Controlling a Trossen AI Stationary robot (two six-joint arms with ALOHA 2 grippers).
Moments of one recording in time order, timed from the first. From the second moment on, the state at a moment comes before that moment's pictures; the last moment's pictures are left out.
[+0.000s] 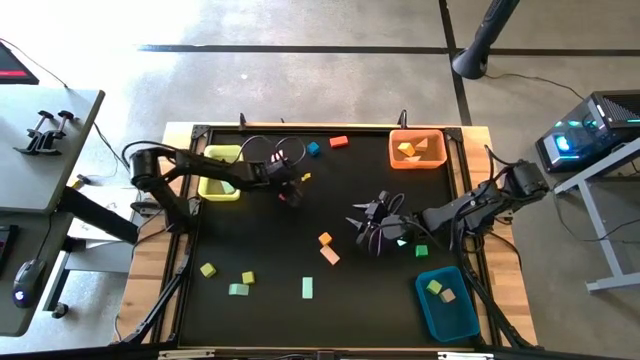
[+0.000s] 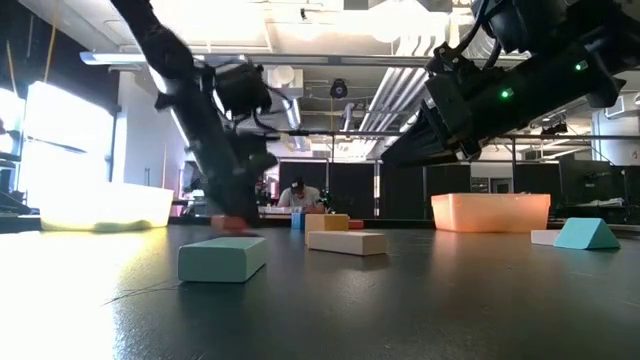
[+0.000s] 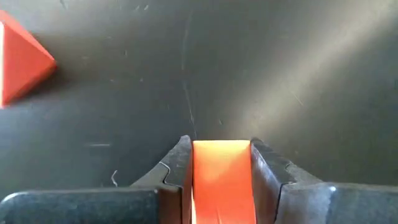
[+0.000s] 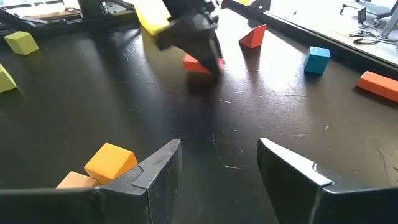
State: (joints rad) left arm 0.29 1.67 0.80 -0.18 -0.22 -0.49; right arm 0.24 1.55 0.51 0.56 0.64 0.33
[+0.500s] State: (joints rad) left arm 0.35 1.22 0.88 -1.04 -0.58 -0.63; right arm 0.24 1.55 0.51 0.58 0.64 0.31
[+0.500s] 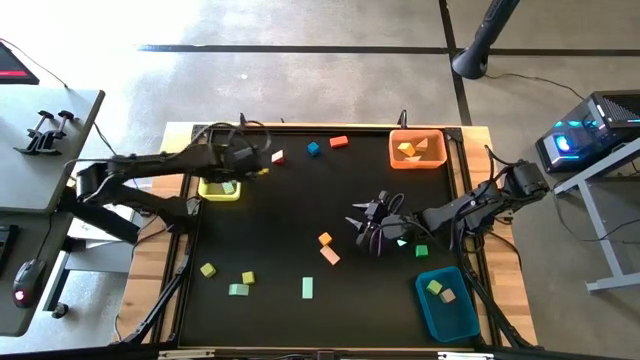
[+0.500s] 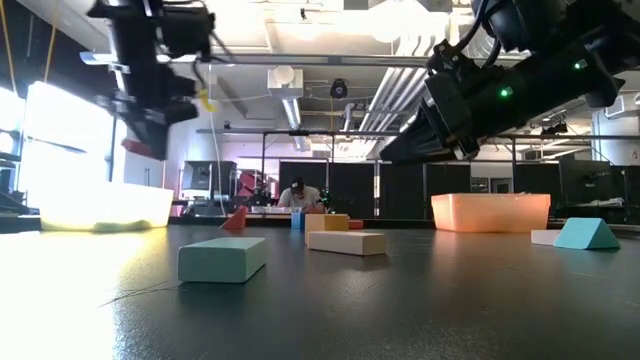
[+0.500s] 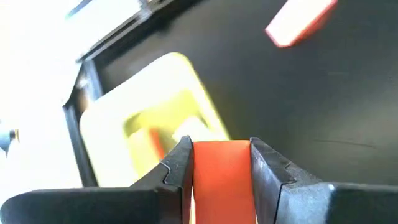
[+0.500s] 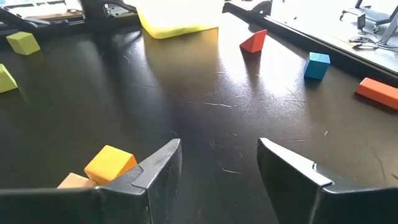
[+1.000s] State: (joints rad) left arm 0.54 1.17 0.66 -0.93 -0.55 -0.66; right arm 0.24 1.55 0.51 0.60 0.64 0.31
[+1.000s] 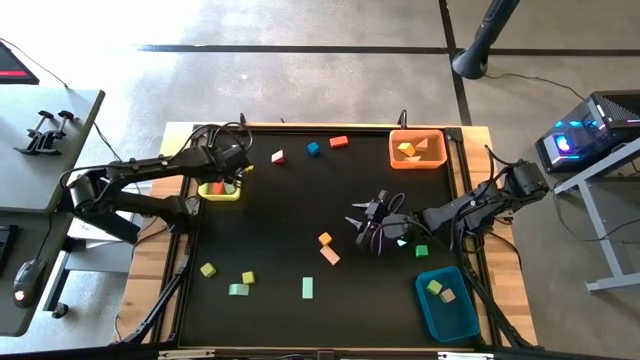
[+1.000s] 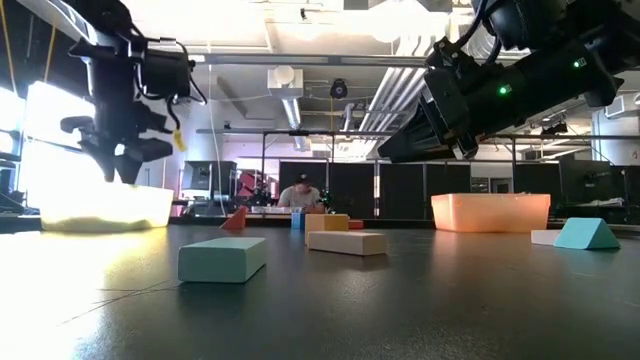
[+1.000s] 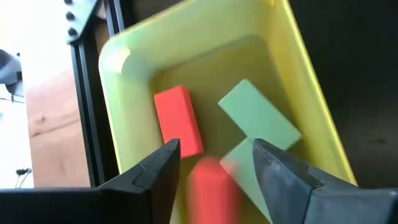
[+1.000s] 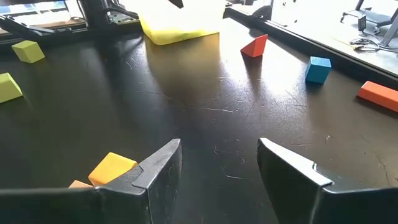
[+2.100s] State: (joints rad) left arm 0.00 1.15 0.67 -0.20 -0.48 -0.29; right arm 0.20 1.56 1.02 -0.01 0.43 0.03
